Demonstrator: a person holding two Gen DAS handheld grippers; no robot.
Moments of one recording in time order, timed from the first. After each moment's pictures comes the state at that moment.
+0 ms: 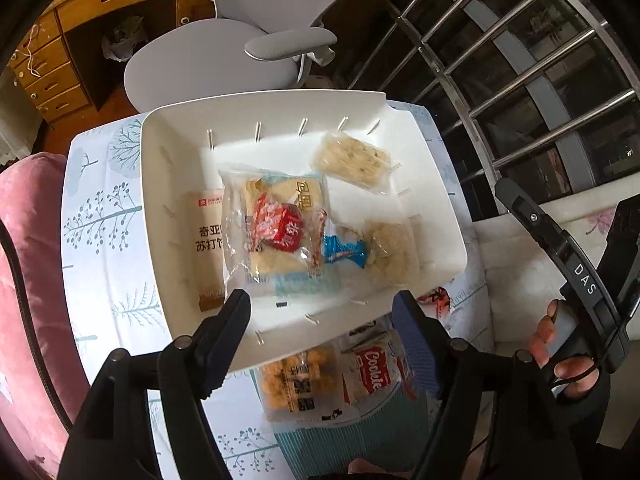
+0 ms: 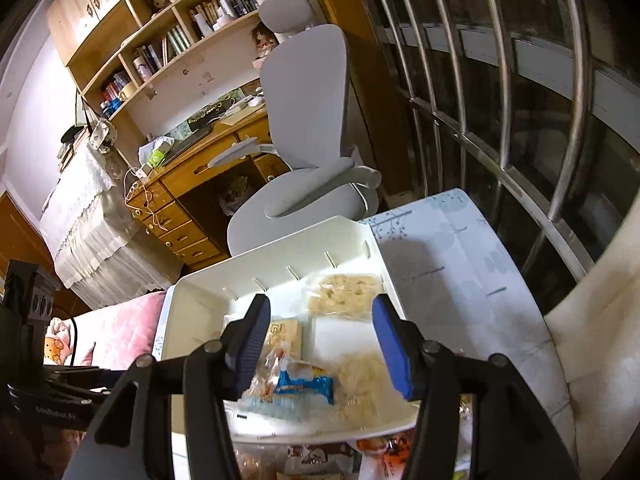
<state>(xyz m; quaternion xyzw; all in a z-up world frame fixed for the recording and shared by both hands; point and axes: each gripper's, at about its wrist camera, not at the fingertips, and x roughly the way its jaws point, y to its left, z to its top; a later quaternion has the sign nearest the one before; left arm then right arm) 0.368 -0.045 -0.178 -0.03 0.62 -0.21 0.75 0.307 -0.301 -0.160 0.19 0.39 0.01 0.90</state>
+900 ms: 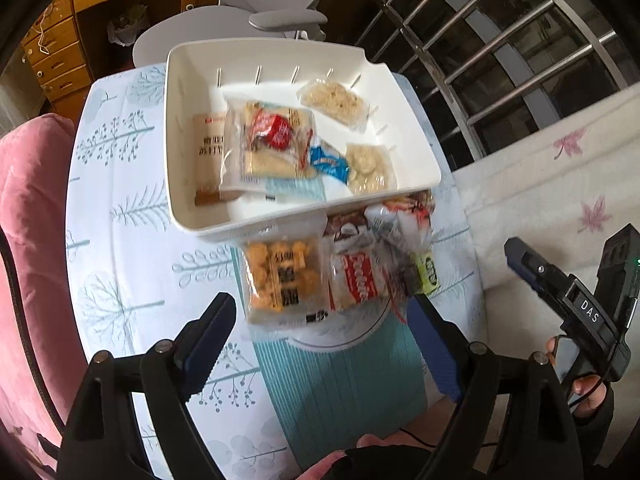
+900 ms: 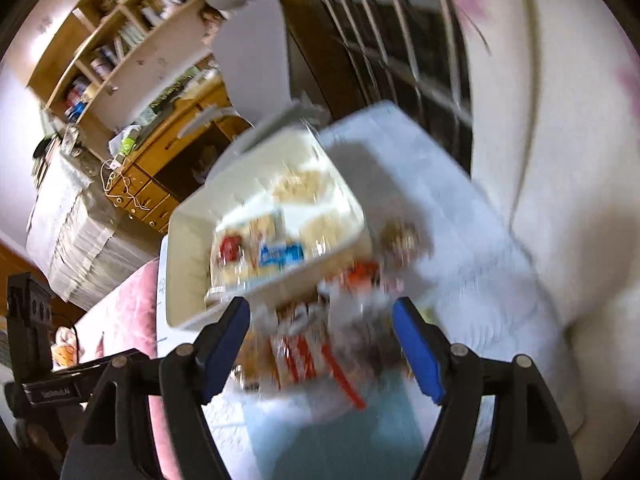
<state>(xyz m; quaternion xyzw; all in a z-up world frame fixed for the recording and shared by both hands) 0.253 -0.010 -0.177 -0.04 0.62 -0.22 0.75 0.164 -0.304 -0.162 0.27 0.48 -0.04 0.83</state>
